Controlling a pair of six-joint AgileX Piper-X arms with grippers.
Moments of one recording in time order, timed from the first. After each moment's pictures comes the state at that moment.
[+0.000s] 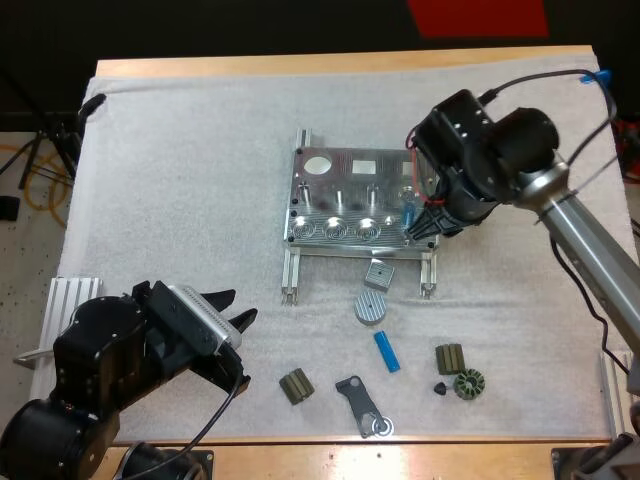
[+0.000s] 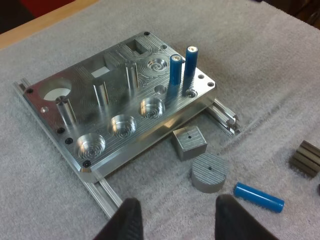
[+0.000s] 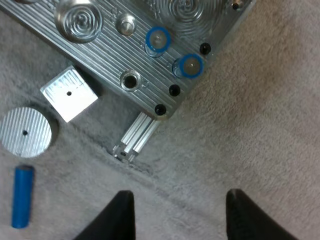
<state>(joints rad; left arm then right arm) -0.34 0.56 -0.89 1.04 0.35 -1.59 0.59 1.63 -1.73 1.51 0.13 -1.86</state>
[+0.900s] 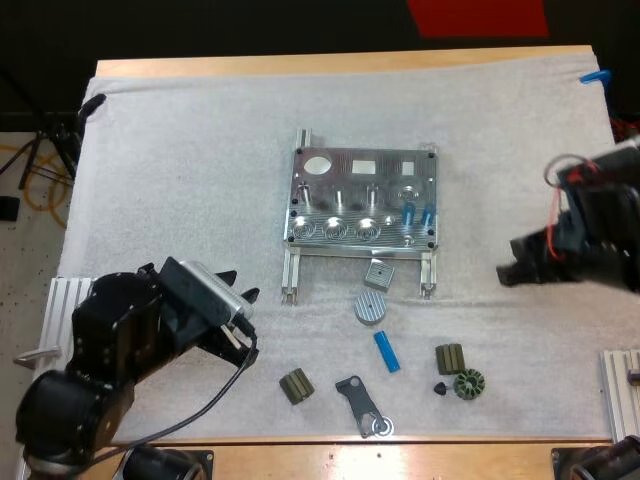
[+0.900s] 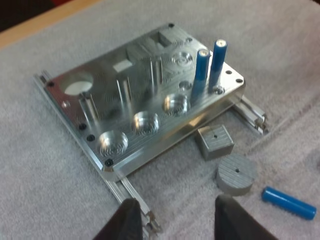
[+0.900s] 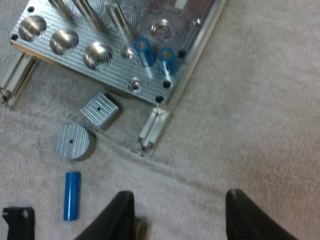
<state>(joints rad) -0.34 0.65 -0.89 0.98 0.29 -1.58 0.45 1.04 -1.37 1.38 -0.02 -1.80</state>
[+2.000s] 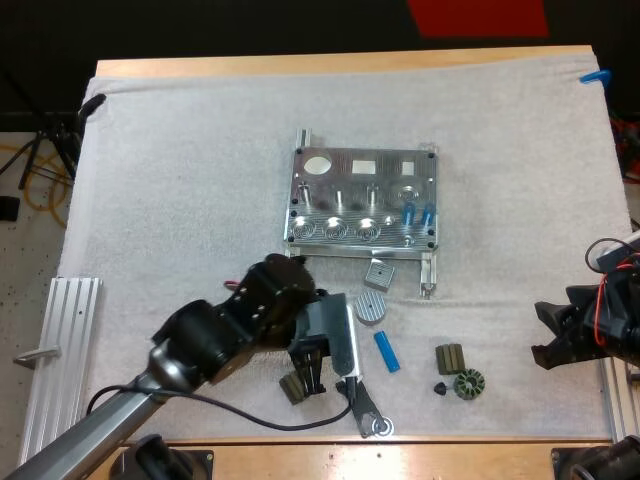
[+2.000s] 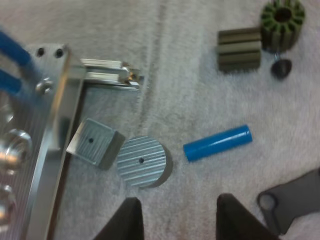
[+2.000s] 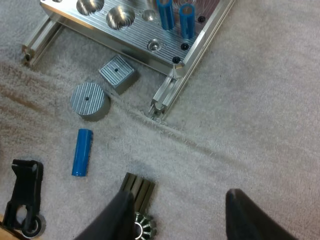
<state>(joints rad) -0.80 1.05 -0.89 0.88 0.21 -1.11 0.45 0.75 -1.16 1.38 -0.06 -1.85</state>
